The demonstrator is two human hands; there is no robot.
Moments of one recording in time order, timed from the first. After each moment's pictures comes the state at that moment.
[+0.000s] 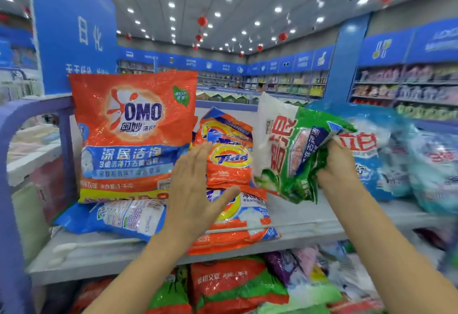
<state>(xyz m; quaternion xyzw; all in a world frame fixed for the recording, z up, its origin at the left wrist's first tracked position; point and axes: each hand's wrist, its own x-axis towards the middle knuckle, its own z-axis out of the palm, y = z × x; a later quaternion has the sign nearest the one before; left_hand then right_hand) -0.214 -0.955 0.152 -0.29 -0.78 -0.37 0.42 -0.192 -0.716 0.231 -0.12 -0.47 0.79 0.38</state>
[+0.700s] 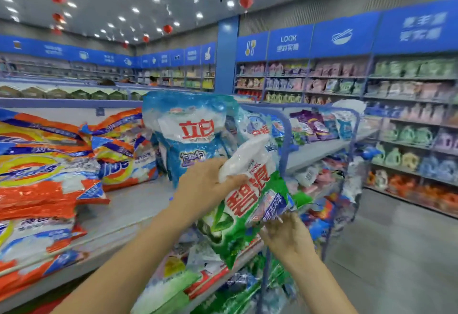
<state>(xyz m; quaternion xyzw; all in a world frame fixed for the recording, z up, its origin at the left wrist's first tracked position) -0.108 -0.657 0.193 -0.54 -0.72 -0.42 0.14 0.021 -0.514 0.101 -0.23 -0.28 0.87 0.35</state>
